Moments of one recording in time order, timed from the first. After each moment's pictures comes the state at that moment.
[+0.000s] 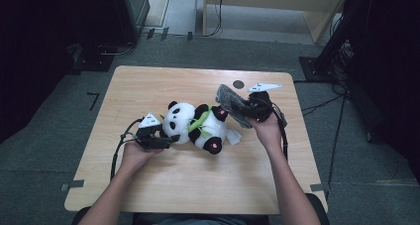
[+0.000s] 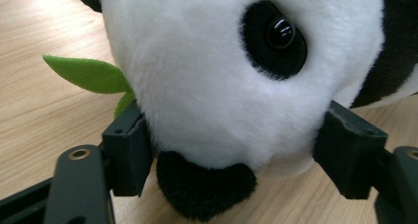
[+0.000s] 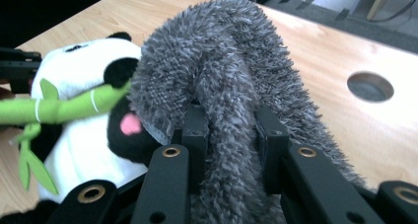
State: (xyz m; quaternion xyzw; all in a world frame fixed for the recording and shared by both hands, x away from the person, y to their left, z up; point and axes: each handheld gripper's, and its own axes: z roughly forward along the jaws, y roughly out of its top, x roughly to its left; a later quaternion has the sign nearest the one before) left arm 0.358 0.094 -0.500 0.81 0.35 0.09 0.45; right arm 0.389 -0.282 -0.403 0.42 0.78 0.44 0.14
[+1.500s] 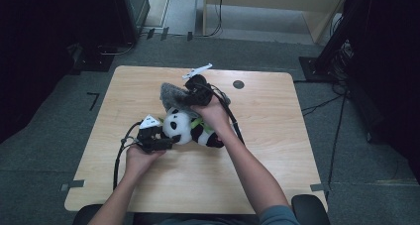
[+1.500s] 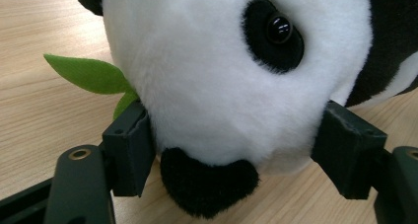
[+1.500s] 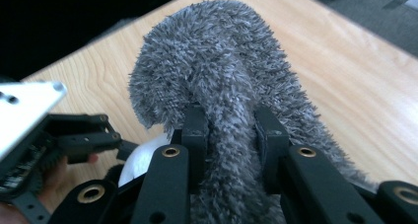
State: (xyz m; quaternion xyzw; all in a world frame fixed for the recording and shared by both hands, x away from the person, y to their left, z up) left arm 0.346 0.088 -0.494 0.78 0.41 0.09 0.45; right arm 0.438 -0.115 -0.382 0.33 0.85 0.40 0.07
